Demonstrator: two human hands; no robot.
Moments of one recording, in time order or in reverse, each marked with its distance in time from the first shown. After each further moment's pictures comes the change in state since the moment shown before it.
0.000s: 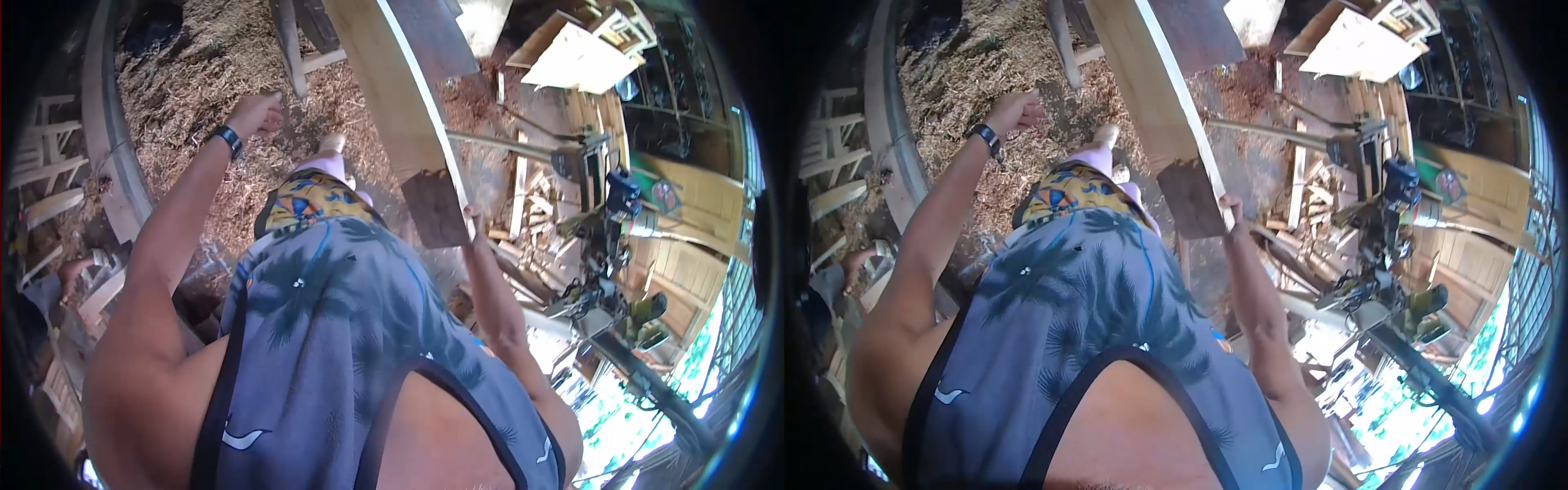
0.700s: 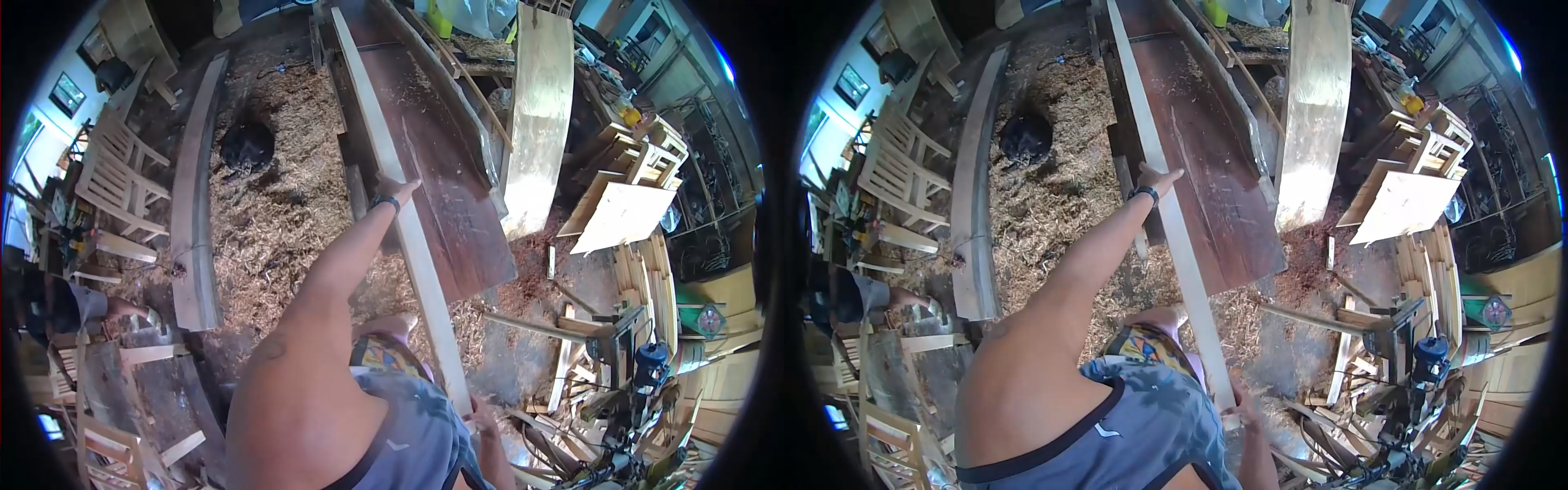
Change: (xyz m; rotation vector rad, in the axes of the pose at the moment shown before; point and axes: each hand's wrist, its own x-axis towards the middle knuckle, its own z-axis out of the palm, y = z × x) left_hand 0.244 0.249 0.051 0.081 0.687 0.140; right_hand 0.005 -0.029 0.050 -0.702 -0.419 -0.158
